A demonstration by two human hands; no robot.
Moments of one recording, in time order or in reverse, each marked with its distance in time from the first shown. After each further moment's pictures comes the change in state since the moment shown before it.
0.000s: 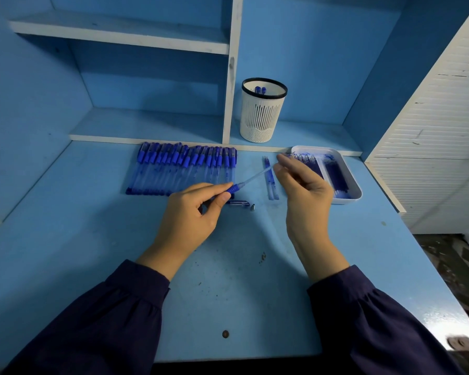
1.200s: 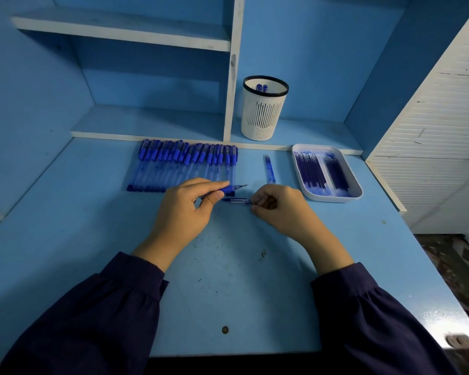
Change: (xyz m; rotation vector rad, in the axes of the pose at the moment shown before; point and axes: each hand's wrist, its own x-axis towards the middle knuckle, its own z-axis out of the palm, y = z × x) left_hand 0.002 -0.010 -0.006 0.007 -0.056 -0.071; right_hand 0.011 0.018 -0.017 -0.976 -0.628 -0.033
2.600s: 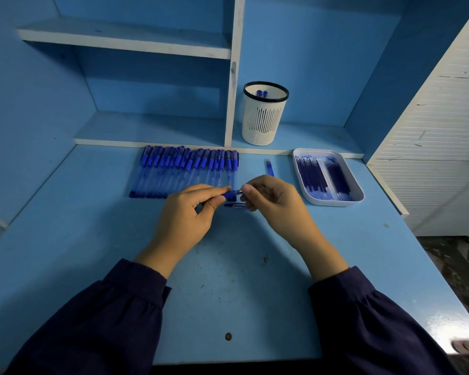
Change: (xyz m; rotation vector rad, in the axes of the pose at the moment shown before) left_hand 0.001 -0.002 -0.001 0.019 0.013 0.071; right_hand -0.003 -0.026 0.005 0.493 0.088 -0.072
